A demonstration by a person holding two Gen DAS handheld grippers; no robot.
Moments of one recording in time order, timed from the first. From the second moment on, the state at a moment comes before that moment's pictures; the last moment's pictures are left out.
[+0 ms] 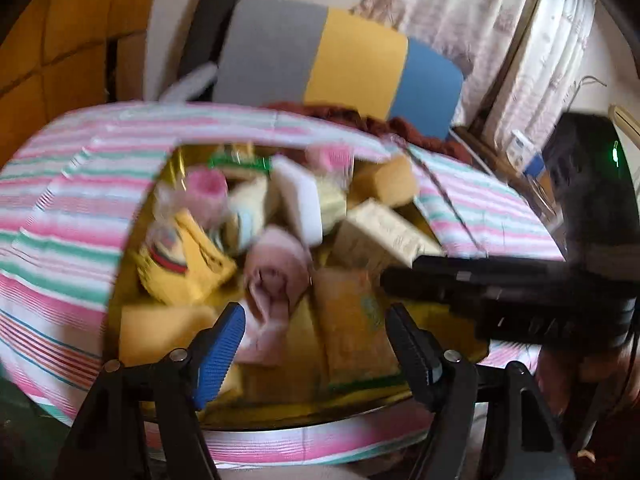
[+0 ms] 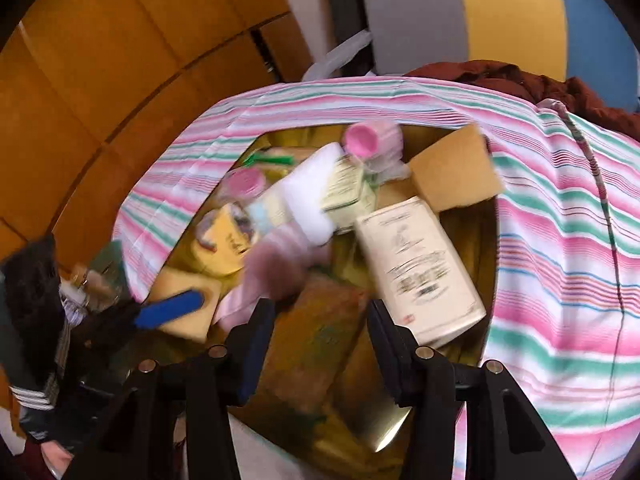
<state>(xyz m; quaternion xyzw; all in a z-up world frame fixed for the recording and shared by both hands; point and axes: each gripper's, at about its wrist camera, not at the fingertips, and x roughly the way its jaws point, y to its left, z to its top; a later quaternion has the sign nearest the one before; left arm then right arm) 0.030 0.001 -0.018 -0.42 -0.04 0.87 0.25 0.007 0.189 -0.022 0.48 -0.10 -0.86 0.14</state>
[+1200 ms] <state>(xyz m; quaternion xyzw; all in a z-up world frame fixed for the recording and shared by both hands) 0.012 -0.018 0.072 -0.36 0.01 0.93 0.01 -0.001 0.169 0.051 0.42 0.01 -0.91 0.00</state>
